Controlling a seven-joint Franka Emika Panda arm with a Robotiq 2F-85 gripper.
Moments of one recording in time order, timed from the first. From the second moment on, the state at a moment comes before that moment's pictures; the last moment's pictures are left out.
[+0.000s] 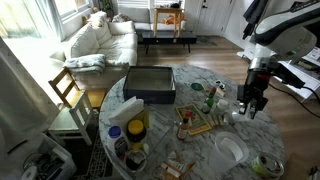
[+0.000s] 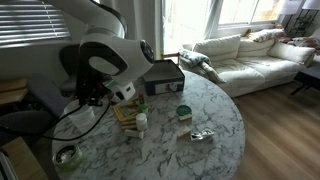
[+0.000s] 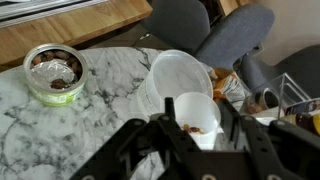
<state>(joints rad) -0.25 0.08 -0.22 -2.20 0.56 1.54 -0.14</state>
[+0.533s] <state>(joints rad) -0.24 0.06 -0.21 -2.21 0.56 1.53 -0.18</state>
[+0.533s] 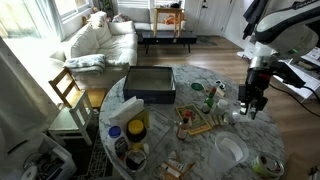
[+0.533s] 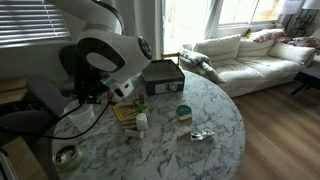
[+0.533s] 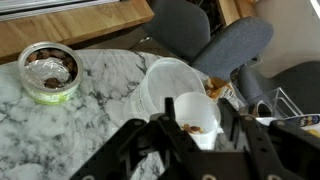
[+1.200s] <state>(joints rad) -0.17 0.06 -0.13 -2.23 0.67 1.45 -0.48</state>
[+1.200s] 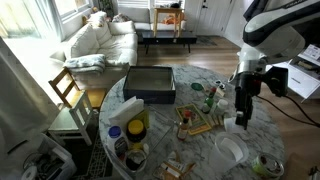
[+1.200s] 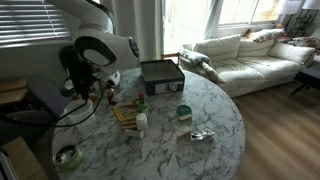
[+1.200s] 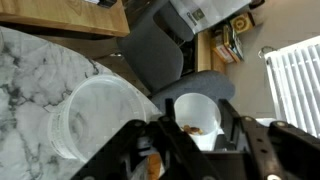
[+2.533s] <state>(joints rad) -0.13 0.05 -0.10 -2.32 0.55 1.73 -0.82</state>
